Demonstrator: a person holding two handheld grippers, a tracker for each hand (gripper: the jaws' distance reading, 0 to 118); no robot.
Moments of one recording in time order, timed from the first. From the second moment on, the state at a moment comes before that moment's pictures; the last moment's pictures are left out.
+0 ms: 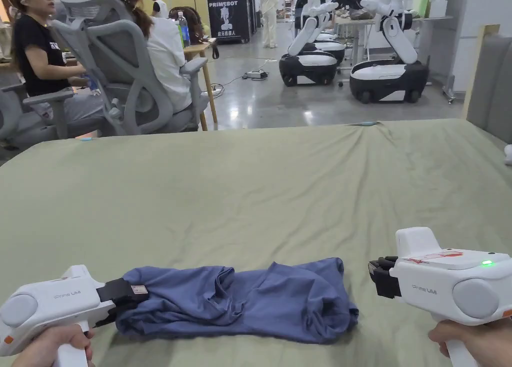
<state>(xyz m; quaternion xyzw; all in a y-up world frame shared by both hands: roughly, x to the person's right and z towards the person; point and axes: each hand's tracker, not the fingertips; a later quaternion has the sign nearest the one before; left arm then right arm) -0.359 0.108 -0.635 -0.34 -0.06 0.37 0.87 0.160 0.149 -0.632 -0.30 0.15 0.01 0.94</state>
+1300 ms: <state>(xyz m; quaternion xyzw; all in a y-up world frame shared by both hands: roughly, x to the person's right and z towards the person) -0.171 0.154 -0.696 -0.33 -0.20 0.27 0.88 0.209 0.138 -0.610 -0.30 0.13 -0.03 0.94</state>
